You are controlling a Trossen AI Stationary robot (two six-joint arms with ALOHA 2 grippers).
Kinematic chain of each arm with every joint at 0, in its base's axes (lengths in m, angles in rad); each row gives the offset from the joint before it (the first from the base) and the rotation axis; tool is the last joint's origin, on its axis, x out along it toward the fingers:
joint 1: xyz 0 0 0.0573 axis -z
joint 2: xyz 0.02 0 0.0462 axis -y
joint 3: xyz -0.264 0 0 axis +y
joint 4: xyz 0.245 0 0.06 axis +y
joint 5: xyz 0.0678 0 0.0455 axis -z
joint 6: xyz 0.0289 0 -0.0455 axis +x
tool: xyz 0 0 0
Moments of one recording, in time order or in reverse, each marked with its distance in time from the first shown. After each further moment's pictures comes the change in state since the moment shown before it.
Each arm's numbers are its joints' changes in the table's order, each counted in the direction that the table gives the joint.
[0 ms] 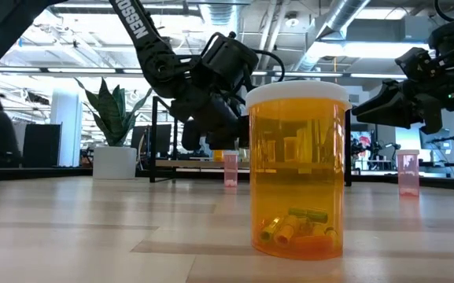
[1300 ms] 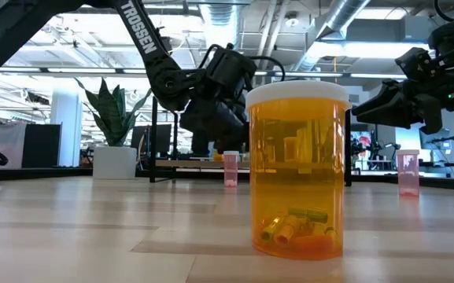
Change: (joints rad) left arm -0.058 -0.062 -0.024 -0.138 0.085 0.113; right arm 0.000 -0.001 0.000 0.000 0.000 0.000
